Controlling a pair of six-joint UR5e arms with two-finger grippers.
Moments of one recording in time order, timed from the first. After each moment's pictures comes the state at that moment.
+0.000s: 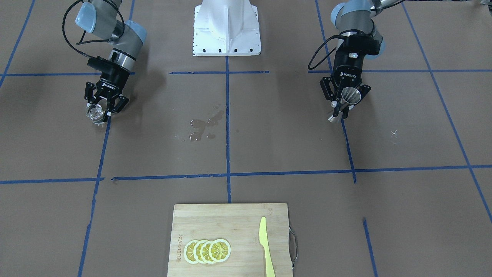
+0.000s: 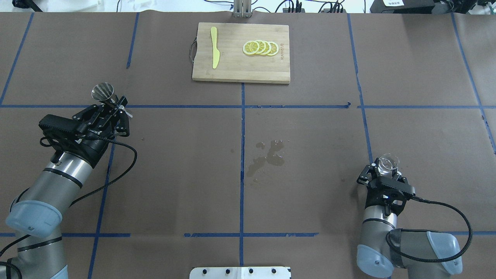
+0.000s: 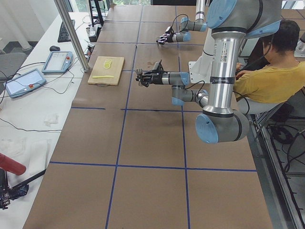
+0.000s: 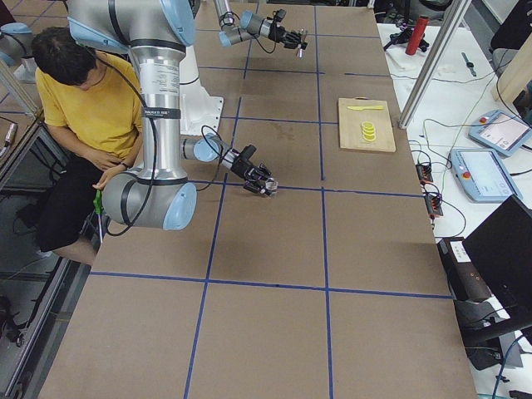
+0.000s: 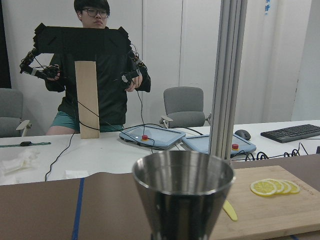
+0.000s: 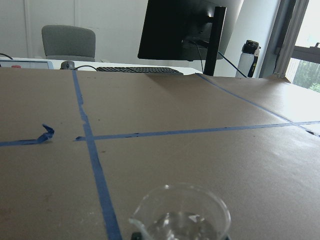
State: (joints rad) left arm -0.35 -1.66 -1.76 -2.87 -0.68 -0.78; right arm 0.09 -1.54 1.85 -1.85 0.59 2.23
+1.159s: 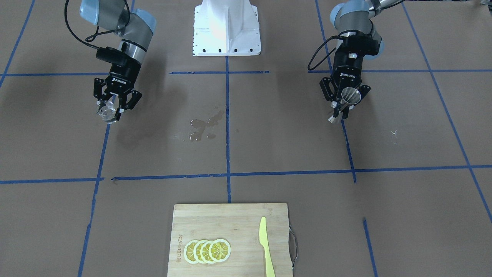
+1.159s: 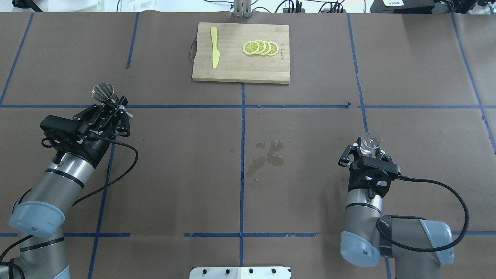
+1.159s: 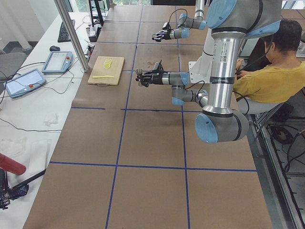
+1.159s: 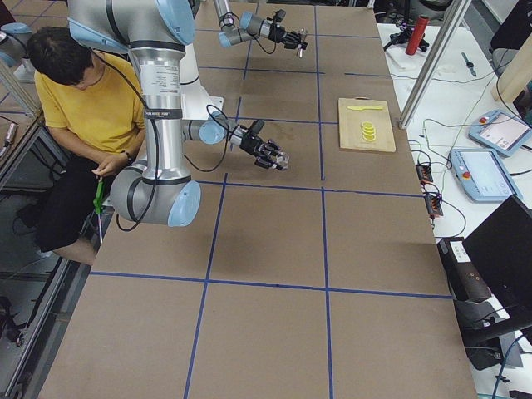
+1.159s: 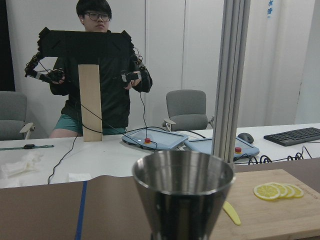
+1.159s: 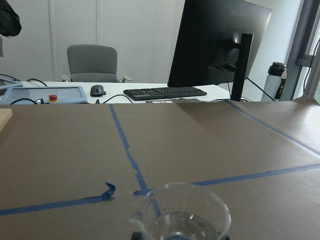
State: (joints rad) left arm -0.34 -1.67 -1.75 -2.87 -0.67 -0.78; right arm 0.15 -1.44 1.95 -1.85 0.53 2.03
